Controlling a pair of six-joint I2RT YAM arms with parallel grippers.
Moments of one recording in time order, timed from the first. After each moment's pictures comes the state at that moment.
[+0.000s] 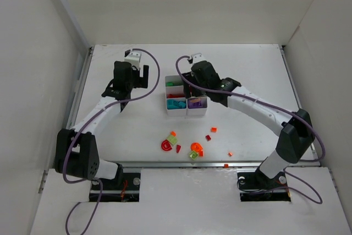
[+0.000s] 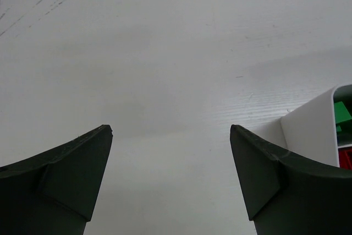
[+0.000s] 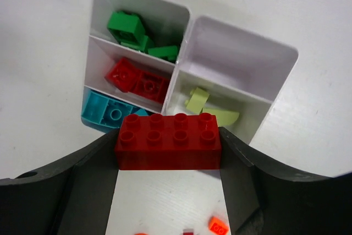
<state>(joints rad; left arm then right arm) -0.25 1.35 0.92 0.00 -0.15 0.03 0.76 1.62 1.38 -0.45 0.27 0.31</state>
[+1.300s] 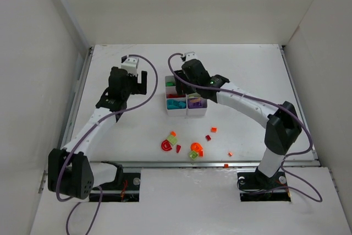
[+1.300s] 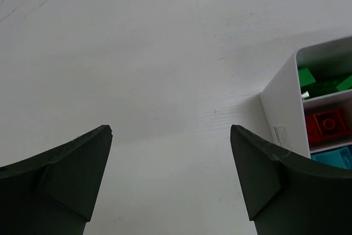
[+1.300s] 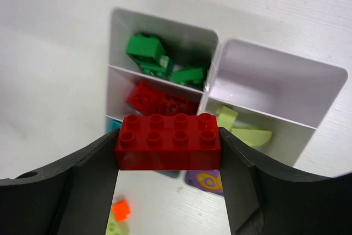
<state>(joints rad) -0.26 1.22 0.86 -0.05 -0.11 0.02 0.77 1.75 1.48 -0.42 0.27 0.34</state>
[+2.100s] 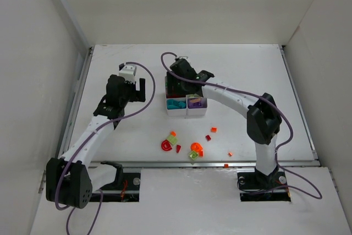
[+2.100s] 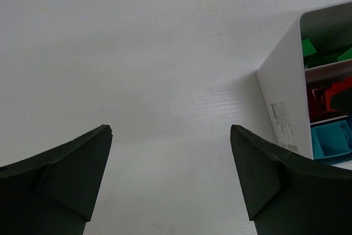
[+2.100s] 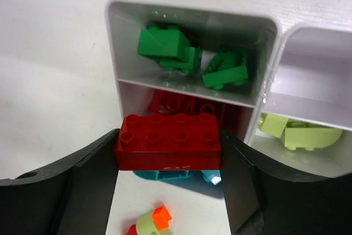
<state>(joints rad) -0.24 1.11 0.74 -0.07 -0.05 -0.02 0.79 1.96 1.68 -0.55 0.21 0.58</state>
